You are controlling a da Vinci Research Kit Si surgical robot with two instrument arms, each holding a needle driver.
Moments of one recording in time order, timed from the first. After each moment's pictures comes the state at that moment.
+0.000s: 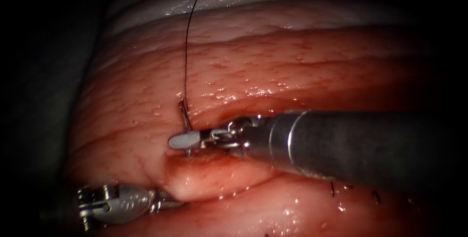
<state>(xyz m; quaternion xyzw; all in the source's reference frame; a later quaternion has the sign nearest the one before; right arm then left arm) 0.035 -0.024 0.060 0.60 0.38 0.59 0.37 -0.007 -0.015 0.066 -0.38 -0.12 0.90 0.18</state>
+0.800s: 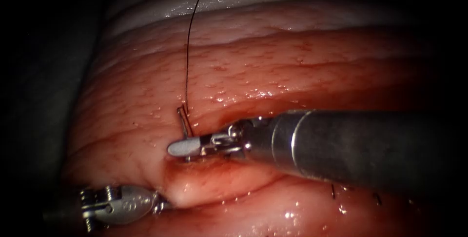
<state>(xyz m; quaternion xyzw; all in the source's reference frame) 0.036 -0.025 0.057 0.65 0.36 0.58 0.32 -0.008 -0.015 0.066 -0.38 -0.12 0.90 0.19</state>
